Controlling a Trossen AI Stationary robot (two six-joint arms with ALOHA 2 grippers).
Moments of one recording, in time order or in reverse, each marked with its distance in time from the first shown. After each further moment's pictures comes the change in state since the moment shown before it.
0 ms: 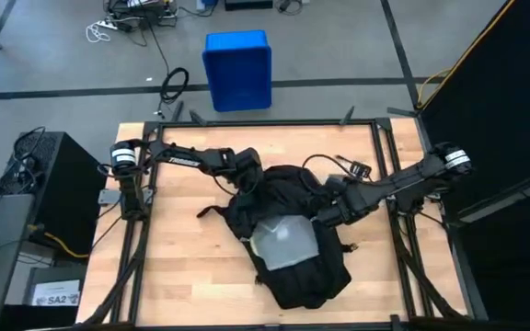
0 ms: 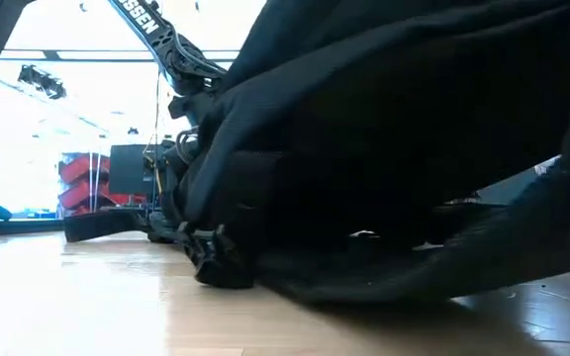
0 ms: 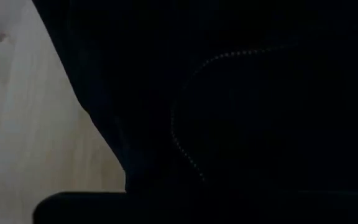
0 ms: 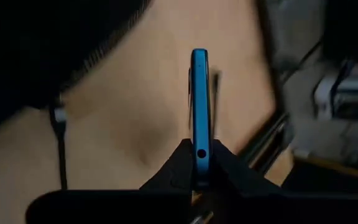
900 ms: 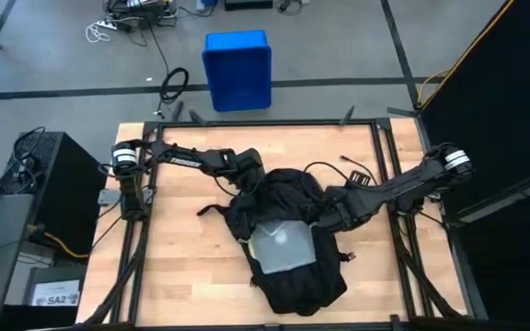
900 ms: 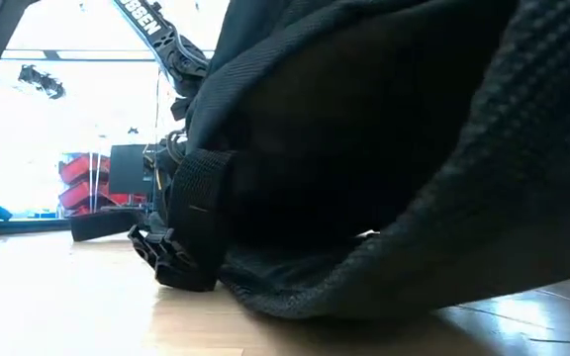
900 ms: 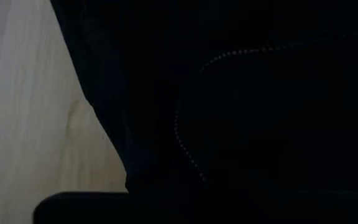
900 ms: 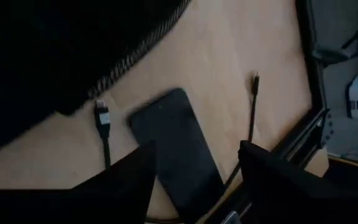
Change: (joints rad) left arm 0.001 0.004 0.016 0.024 0.011 0.026; right arm 0.061 0.001 0.008 0.059 -0.075 0.037
